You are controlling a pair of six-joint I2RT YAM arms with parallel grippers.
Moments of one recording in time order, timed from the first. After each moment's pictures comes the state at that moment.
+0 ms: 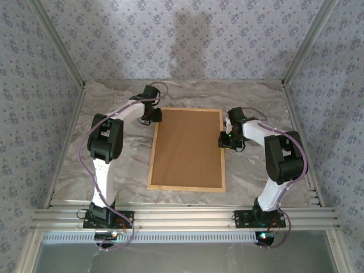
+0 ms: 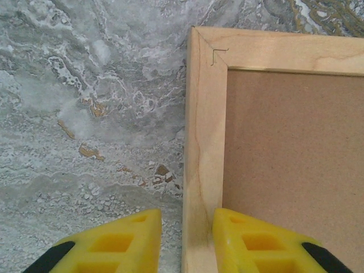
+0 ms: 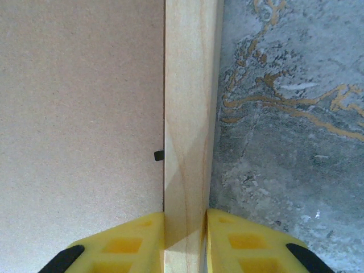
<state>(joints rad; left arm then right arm) -0.36 2.17 1.66 -0.61 0.00 -0.34 0.24 1.76 1.04 -0.60 -0.24 0.28</state>
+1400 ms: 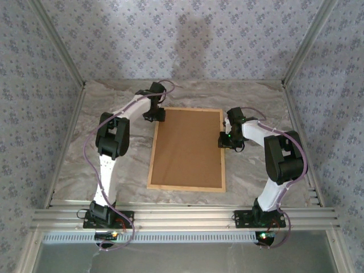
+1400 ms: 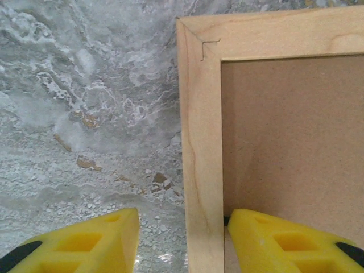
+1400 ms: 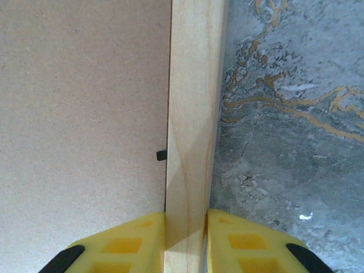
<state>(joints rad) -0.40 2.29 1.89 -0.85 -0.10 -0.25 0.25 1.76 1.05 -0.60 -0.22 0.27</state>
